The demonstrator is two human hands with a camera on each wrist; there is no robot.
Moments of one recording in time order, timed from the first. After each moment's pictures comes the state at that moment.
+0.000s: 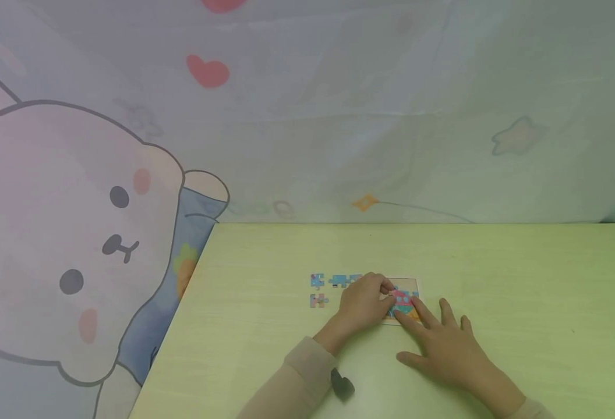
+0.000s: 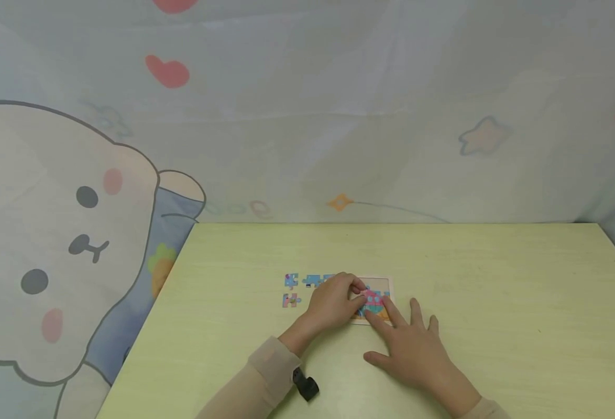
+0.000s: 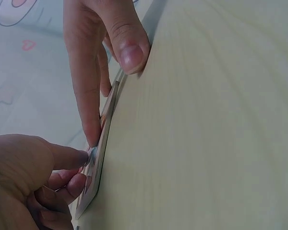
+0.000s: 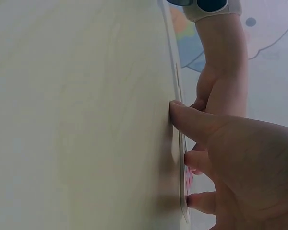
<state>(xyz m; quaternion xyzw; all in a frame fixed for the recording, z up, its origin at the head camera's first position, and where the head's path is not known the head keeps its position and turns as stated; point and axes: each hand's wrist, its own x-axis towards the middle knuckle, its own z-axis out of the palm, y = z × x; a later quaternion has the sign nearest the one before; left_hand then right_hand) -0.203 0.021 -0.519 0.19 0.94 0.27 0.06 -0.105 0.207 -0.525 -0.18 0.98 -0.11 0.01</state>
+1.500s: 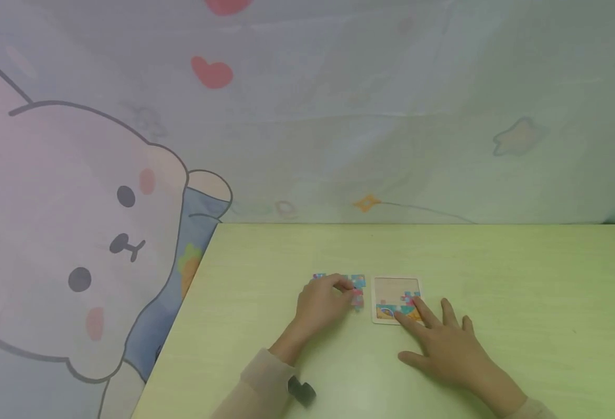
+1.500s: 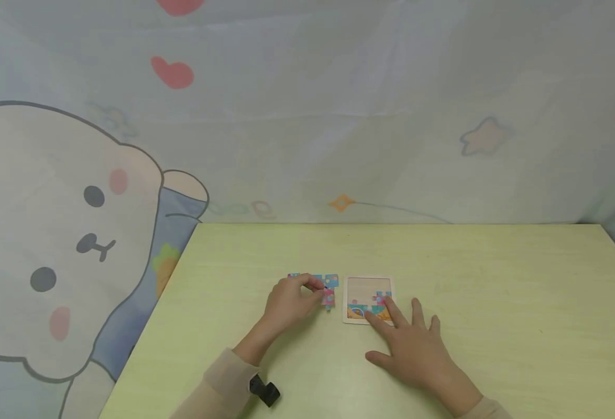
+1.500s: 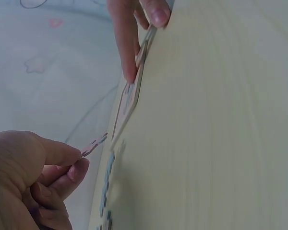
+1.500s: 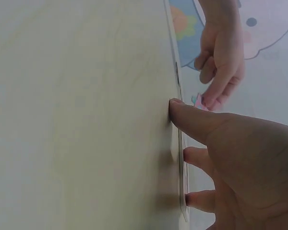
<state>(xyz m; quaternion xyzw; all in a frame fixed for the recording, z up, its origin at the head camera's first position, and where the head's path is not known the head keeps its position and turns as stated) -0.188 -0.065 -0.502 0.14 0.91 0.38 0.03 -0.097 0.200 -0.529 -0.17 0.98 -0.12 0.02</state>
